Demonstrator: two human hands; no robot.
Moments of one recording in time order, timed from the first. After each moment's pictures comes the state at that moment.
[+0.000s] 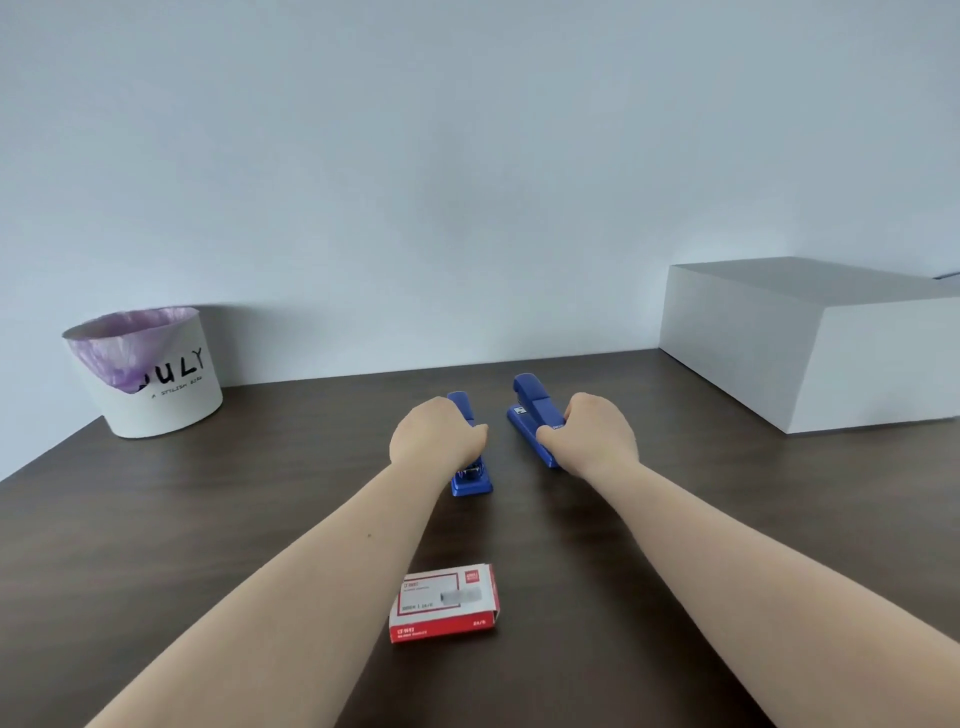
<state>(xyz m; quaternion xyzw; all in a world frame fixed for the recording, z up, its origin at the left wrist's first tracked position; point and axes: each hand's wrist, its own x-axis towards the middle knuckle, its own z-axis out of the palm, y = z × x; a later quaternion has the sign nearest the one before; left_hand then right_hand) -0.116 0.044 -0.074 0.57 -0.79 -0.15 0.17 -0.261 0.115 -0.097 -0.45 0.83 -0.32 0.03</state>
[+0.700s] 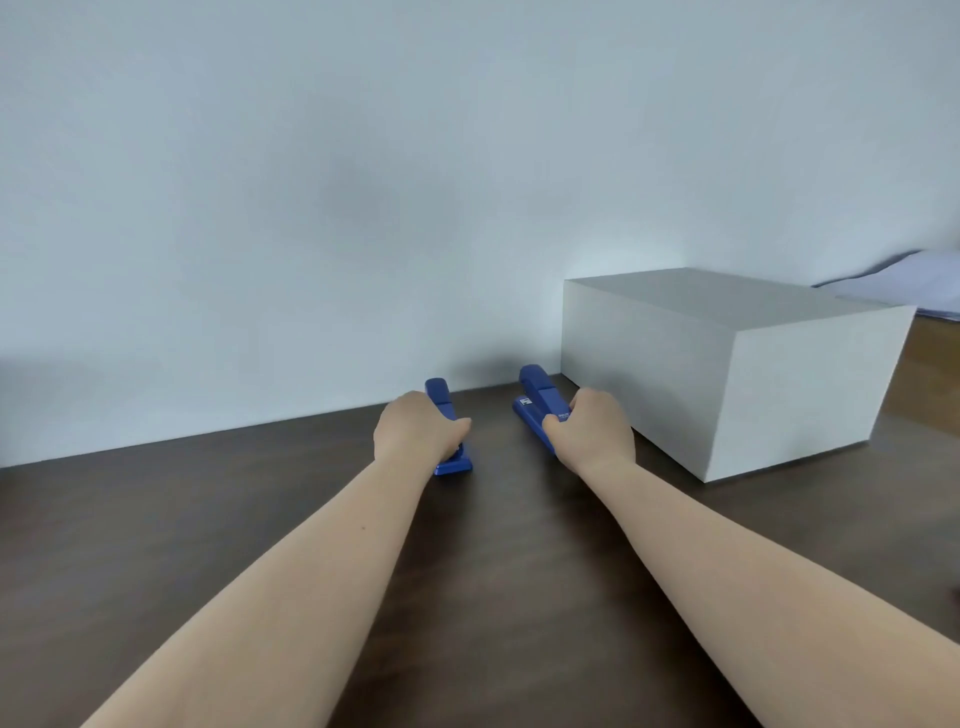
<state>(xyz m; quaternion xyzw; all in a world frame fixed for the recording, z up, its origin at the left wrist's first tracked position) -0.296 -0.024 -0.088 0.50 -0.82 -0.19 0.22 -0.430 0.087 -0.107 -0.34 0.87 -0.36 -0.06</state>
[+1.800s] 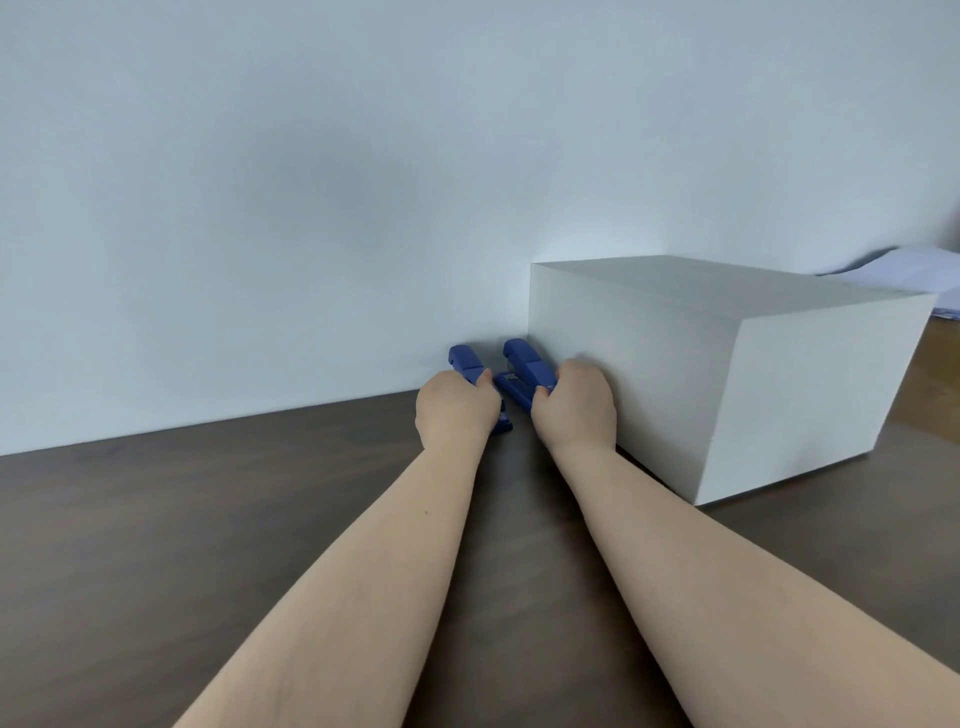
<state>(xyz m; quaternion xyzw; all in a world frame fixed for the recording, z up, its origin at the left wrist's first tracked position) -0.418 -0.028 -0.113 0.46 -0.79 -0.26 0.33 -0.485 0.058 -0.112 -0.32 0.85 -0.39 -0.13</state>
